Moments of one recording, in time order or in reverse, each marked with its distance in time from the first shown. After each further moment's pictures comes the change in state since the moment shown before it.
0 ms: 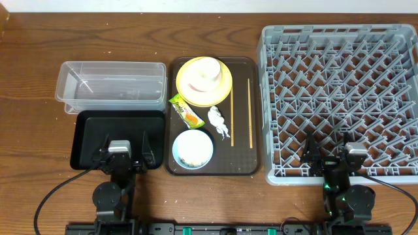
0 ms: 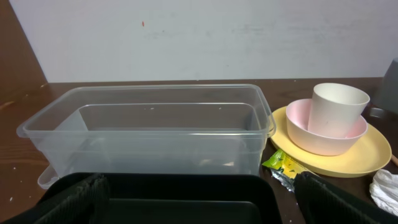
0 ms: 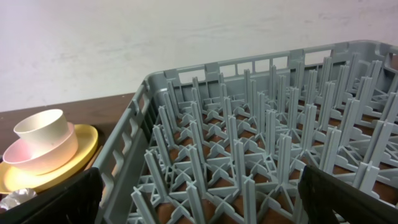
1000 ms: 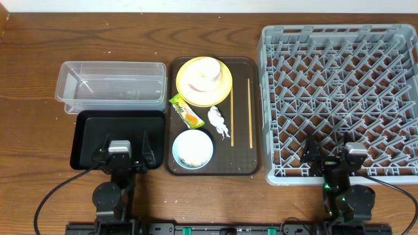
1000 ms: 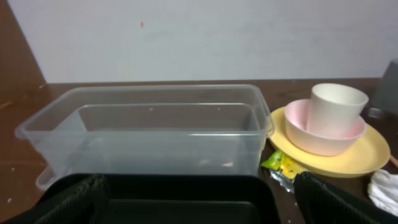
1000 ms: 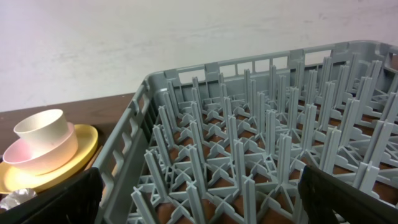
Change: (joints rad) left arm 0.000 0.000 0.000 0.016 0.017 -0.001; right arm 0.000 0.000 0.000 0.000 0.000 0.000
